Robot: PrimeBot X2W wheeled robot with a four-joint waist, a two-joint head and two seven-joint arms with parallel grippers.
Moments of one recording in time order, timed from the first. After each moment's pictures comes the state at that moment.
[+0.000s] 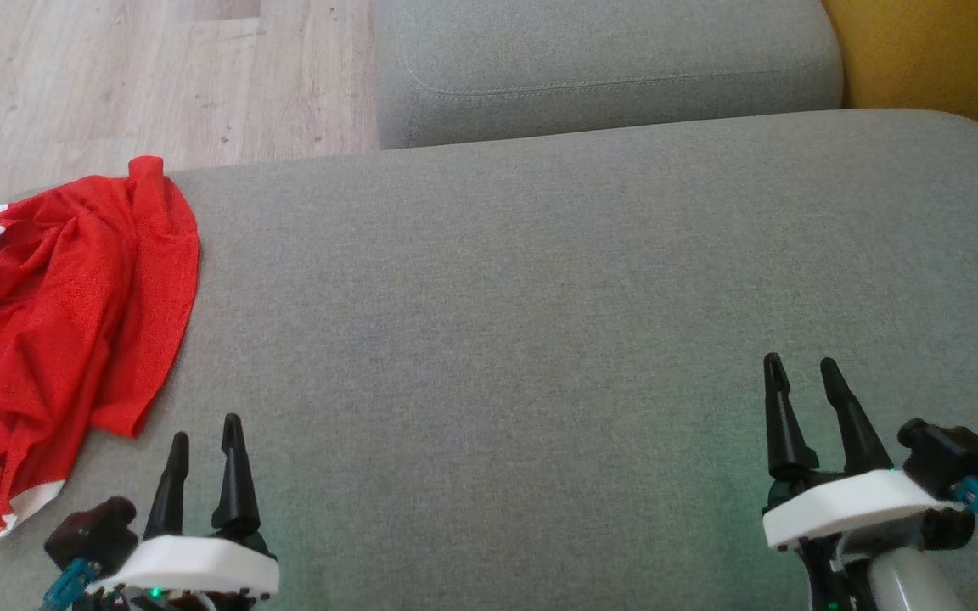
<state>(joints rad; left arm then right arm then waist) -0.01 0.08 -0.06 0.33 -0.57 -0.11 -0.13 -0.01 -0.04 0.05 0.24 0.40 0.12 -0.13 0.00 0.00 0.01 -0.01</state>
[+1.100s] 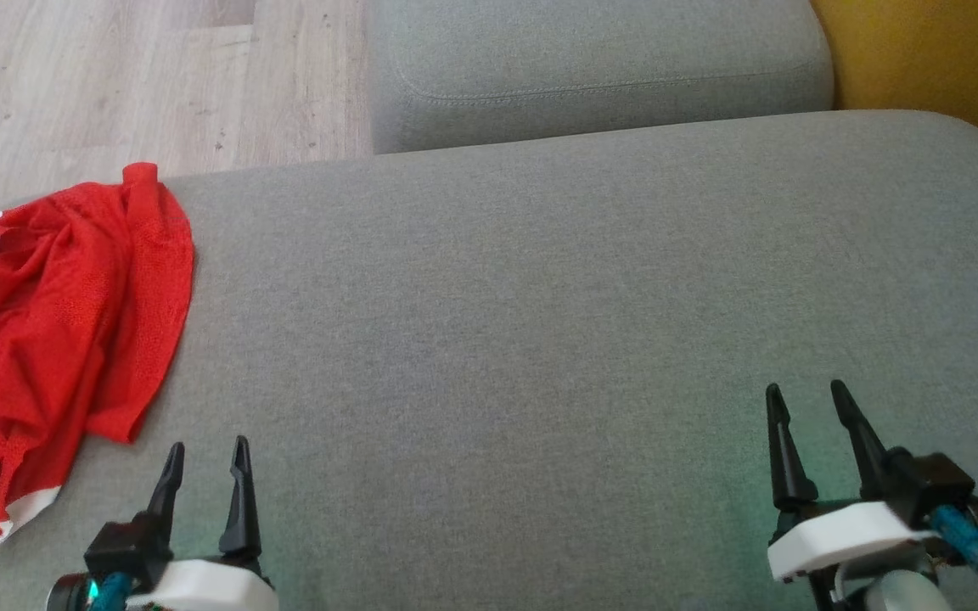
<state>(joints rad) -0.01 0.09 -0.04 0.41 -0.22 -0.09 -0.23 0.02 -0.04 0.01 0.30 0.12 0.12 -0.22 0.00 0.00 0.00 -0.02</state>
